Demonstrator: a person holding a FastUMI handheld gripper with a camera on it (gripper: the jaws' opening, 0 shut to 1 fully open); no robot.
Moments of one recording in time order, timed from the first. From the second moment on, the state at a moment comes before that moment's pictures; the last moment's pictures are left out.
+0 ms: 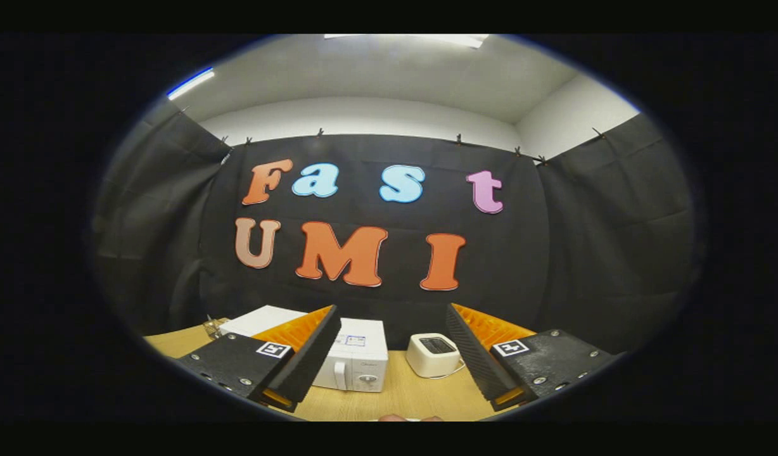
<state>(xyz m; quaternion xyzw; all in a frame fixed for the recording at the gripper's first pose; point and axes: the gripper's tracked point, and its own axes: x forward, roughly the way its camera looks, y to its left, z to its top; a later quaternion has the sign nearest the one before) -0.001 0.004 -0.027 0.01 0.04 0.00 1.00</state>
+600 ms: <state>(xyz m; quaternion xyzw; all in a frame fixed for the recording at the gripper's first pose) -0.007 0.027 -0.097 0.04 0.10 0.03 0.99</state>
